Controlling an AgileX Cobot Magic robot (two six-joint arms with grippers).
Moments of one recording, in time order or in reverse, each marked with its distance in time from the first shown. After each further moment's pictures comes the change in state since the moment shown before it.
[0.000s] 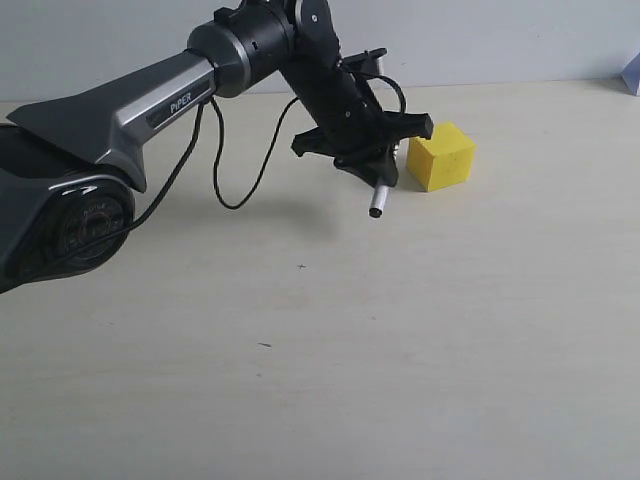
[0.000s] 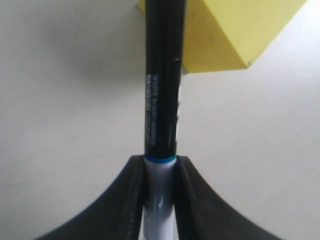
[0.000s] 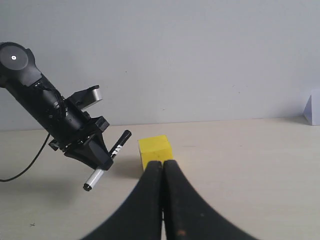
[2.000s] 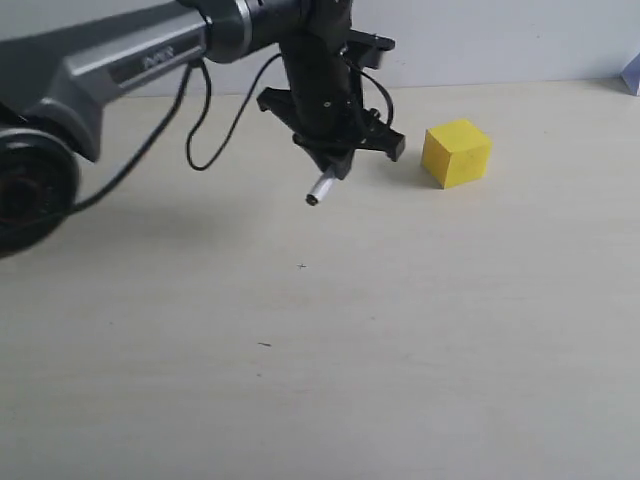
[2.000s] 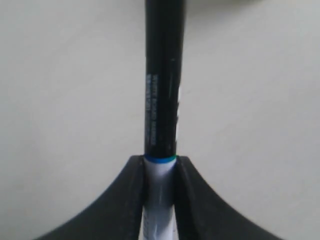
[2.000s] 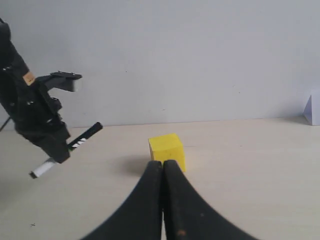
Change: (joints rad) left arm -0.075 -0.247 0.295 0.430 0.041 0.065; right arm 0.000 0.000 0.000 0.000 0.000 0.000
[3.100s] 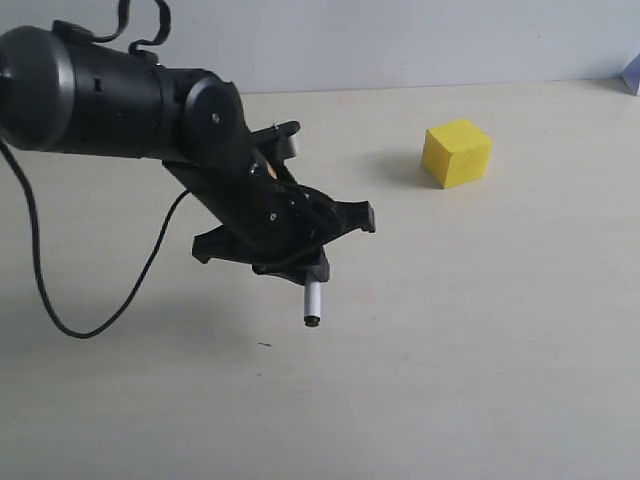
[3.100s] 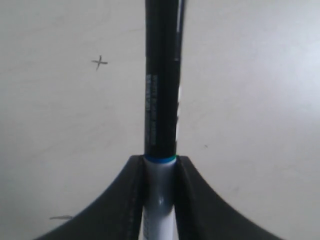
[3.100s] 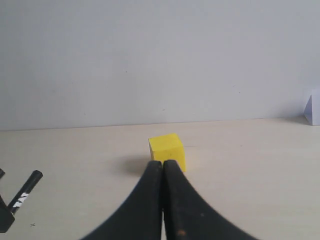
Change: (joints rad) left arm -0.047 -0.486 1.015 -0.362 -0.622 -0.314; right arm 0.000 0.000 0.000 0.000 0.000 0.000
